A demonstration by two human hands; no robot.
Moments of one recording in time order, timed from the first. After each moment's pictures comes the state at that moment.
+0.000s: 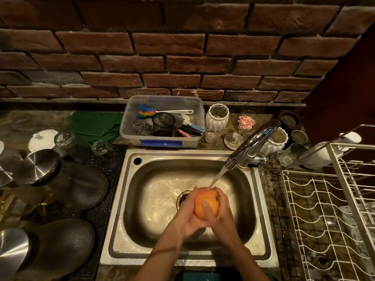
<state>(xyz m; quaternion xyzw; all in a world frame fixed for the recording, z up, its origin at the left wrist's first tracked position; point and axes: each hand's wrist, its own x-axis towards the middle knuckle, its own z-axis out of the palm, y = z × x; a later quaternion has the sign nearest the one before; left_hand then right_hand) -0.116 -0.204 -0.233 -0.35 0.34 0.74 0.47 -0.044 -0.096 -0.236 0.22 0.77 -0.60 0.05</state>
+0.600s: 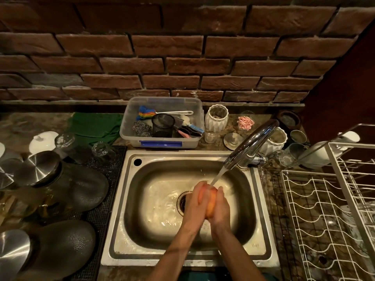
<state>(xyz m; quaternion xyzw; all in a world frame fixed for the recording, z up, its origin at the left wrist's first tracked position) -0.101 -0.188 -0.234 -0.11 0.70 0.65 0.26 -0.075 -0.114 -0.250 0.48 0.54 -0.69 0.03</state>
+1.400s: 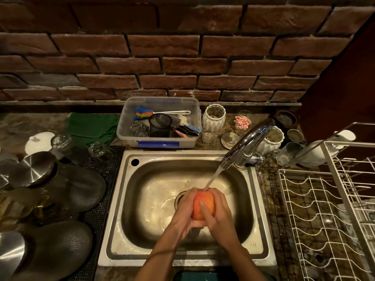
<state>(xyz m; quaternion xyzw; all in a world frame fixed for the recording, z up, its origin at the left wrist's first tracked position) -0.112 -0.202 -0.225 -0.28 0.52 0.70 0.40 -0.043 -0.095 -0.238 0.18 0.83 -0.53 -0.01</state>
